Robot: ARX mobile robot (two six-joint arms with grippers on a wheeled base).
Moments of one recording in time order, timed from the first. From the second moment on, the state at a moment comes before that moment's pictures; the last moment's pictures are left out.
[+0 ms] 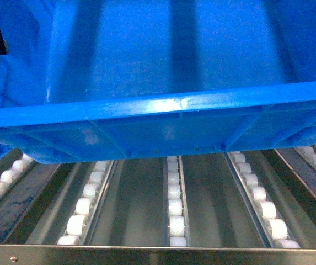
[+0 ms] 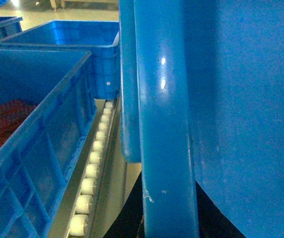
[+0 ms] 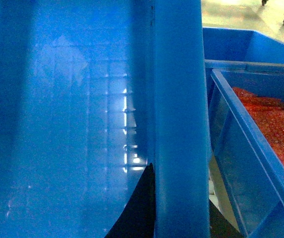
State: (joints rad) left arm -0.25 1.27 0.57 0.51 -0.14 -0.04; right arm 0.24 1.33 0.77 0.34 0.19 0.02
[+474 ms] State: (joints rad) left arm -0.25 1.27 0.57 0.51 -0.14 -0.04; right arm 0.24 1.33 0.77 0.34 0.19 0.02
